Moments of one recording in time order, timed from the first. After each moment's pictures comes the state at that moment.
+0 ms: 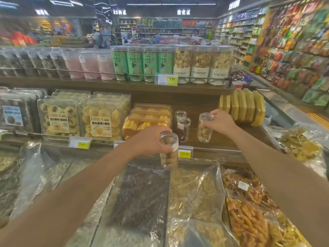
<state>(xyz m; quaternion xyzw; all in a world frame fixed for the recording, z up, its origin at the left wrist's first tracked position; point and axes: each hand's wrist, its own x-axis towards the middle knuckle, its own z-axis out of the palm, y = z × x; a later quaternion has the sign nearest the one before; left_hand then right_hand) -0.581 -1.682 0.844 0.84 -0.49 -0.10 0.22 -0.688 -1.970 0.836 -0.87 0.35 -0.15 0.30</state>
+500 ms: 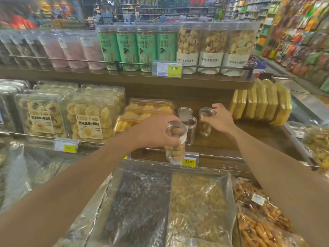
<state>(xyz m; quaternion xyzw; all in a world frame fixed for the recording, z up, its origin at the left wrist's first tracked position) -0.522 -1.753 0.842 0.83 -0.51 -0.08 0.21 -0.600 -2.032 0.779 -0.85 0.35 -0.18 0.35</state>
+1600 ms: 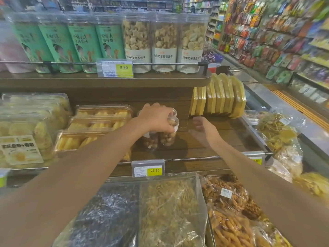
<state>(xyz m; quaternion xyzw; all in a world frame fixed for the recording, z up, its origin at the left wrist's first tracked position) -0.498 -1.936 0.811 0.81 -0.58 -0.01 0.03 -0.669 -2.073 0.737 -0.82 0.39 -0.20 0.38</state>
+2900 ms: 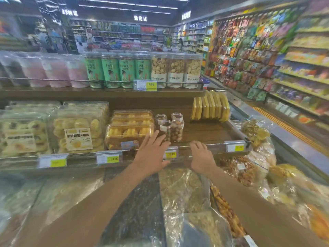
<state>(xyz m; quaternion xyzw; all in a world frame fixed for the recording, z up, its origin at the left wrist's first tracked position) -0.584 -1.699 0.771 0.78 -0.61 0.10 0.06 -0.750 -1.858 0.743 -0.92 0.37 -0.10 0.11</state>
